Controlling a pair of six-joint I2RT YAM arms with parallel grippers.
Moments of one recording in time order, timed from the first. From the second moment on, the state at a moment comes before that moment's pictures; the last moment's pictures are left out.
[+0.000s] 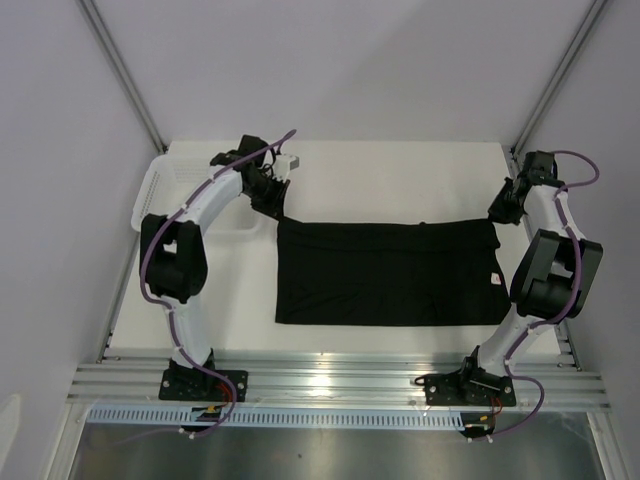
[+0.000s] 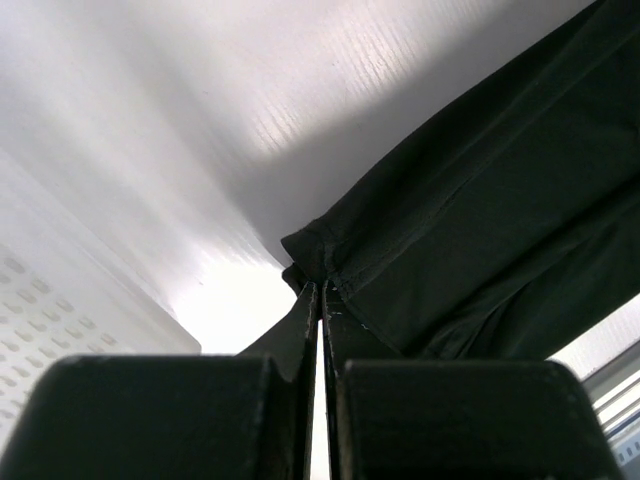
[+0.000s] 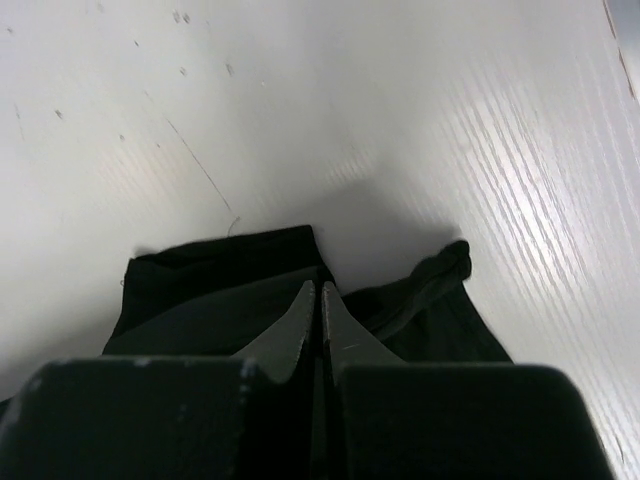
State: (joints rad) left arm -0.26 1.95 1.66 -0.86 0.37 0.20; right arm -0.30 1.81 1.44 -0.64 -0.11 0.29
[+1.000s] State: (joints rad) left arm -0.24 1.91 1.43 -0.83 0.43 0.19; right arm -0.32 1.66 1.14 -0.64 -0.08 0.30
